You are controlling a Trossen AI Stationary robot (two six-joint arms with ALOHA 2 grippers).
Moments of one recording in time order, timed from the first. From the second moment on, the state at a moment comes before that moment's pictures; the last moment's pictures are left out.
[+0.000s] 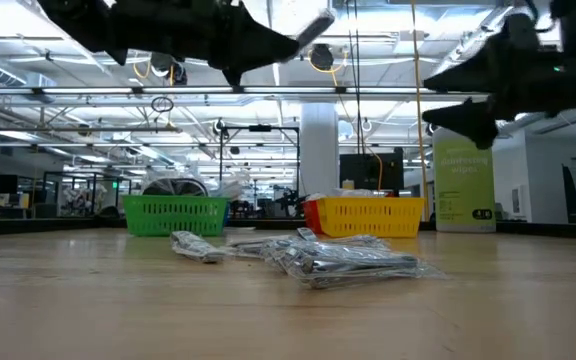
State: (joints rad) left arm -0.02 1.47 0.72 0.66 0.00 0.09; right arm 0.10 0.81 0.06 0.78 0.37 0.38
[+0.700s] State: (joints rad) left arm -0.01 1.57 0.72 0.76 0.02 0.02; right arm 0.11 1.45 0.48 1.07 0.21 0.11
